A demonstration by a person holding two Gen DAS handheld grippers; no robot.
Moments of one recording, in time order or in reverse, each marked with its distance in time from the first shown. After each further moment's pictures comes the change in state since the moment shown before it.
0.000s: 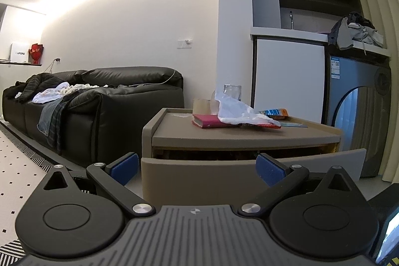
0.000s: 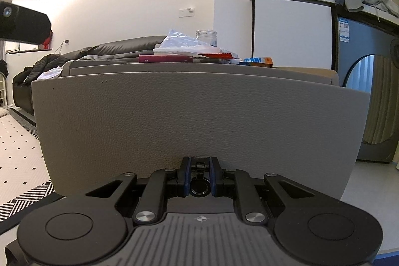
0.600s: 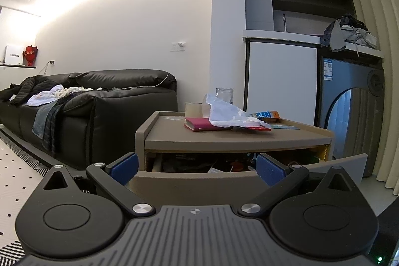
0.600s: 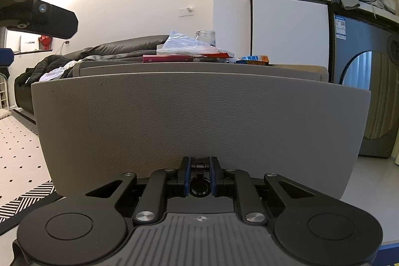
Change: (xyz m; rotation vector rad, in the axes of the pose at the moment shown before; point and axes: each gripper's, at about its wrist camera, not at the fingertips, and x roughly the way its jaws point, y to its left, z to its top) left arm -0.006 -0.003 0.003 0.002 -0.005 -0.034; right arm -0.026 0.000 -0.007 0.015 0.008 0.006
